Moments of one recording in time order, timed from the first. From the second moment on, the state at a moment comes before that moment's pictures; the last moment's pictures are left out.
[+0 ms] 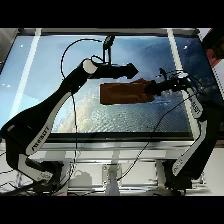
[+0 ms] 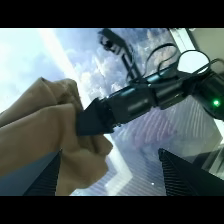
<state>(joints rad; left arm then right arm) -0.56 -1.70 1.64 0.67 -0.68 -1.28 -0.19 -2.10 1.61 -0.63 1.37 1.10</state>
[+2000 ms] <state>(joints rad) 0.03 -1.22 1.64 1.62 -1.24 -1.28 -1.09 -1.57 1.61 -1.50 1.53 1.57</state>
